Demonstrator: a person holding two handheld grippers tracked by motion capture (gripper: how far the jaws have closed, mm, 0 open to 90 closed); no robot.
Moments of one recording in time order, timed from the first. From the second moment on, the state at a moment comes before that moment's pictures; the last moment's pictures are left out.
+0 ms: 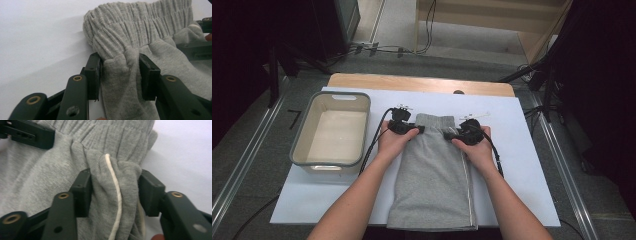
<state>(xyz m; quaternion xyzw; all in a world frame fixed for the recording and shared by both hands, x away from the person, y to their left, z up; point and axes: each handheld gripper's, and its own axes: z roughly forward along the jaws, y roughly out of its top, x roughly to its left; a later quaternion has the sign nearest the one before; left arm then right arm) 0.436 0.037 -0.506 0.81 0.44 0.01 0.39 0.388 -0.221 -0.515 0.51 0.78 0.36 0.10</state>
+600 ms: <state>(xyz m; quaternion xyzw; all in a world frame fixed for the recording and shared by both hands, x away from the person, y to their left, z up) 0.436 0.038 -0.487 0.80 0.42 0.03 0.44 0.393 -0.231 -0.492 0.51 0.77 0.37 0.10</state>
